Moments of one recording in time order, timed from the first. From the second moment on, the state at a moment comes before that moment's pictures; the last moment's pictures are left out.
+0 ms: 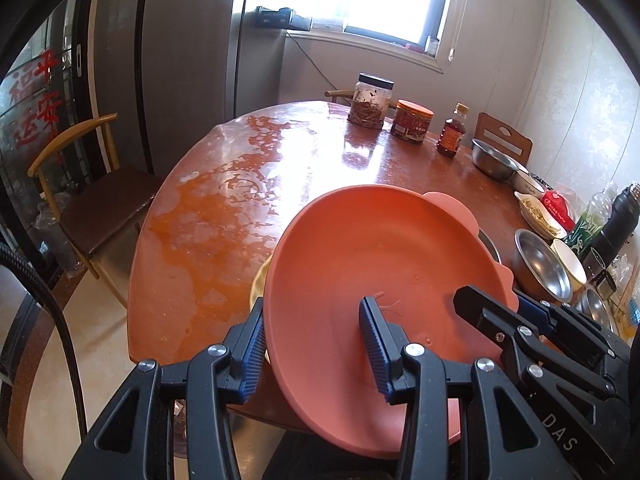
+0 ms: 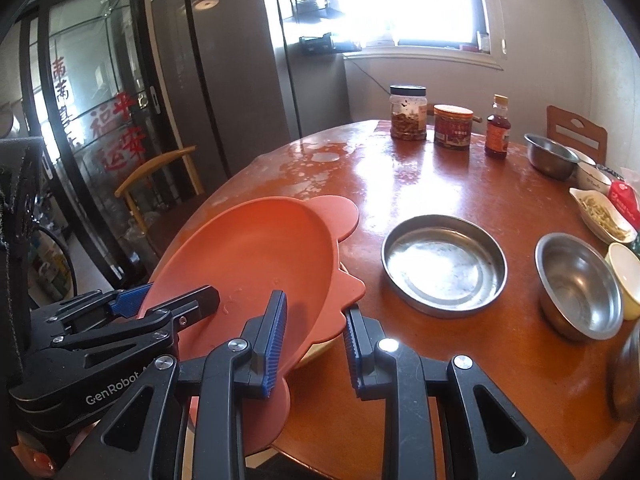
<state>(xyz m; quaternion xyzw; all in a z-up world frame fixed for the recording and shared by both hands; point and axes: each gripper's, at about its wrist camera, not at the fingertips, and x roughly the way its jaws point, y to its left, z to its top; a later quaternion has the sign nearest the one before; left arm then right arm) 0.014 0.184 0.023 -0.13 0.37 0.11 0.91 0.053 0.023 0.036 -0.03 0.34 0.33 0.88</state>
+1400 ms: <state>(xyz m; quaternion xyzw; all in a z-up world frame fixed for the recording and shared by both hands) 0.062 0.207 -0.009 -0.12 0.40 0.14 0.90 0.066 0.055 -0.004 -0.05 0.38 0.32 0.87</state>
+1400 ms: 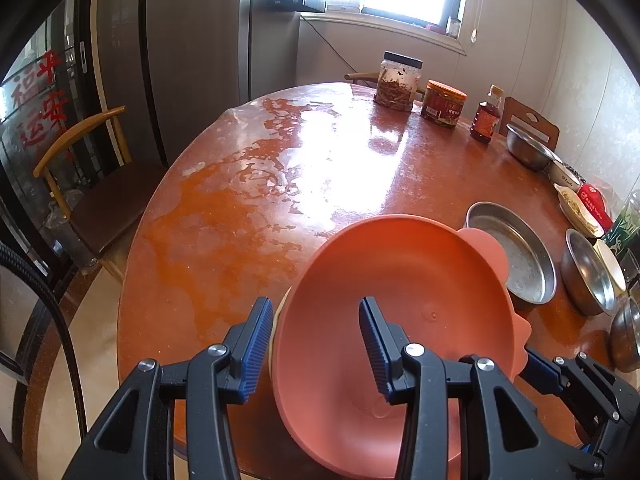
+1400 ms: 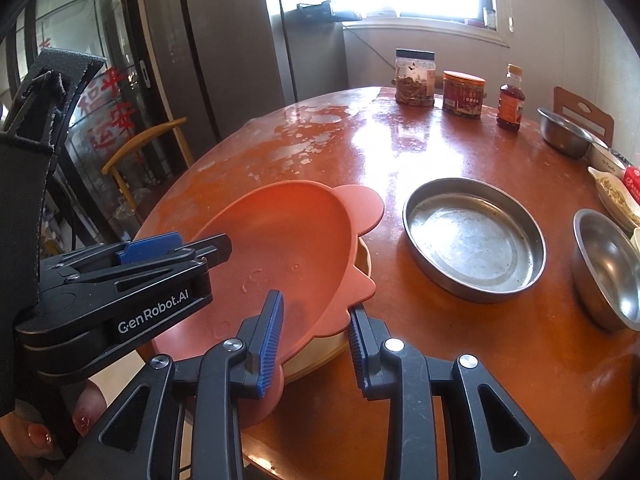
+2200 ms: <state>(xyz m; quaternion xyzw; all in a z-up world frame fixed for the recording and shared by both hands) 0.041 0.209 0.000 -0.13 0.39 0.14 0.90 0.036 0.050 0.003 -0.06 0.39 0.36 0.84</state>
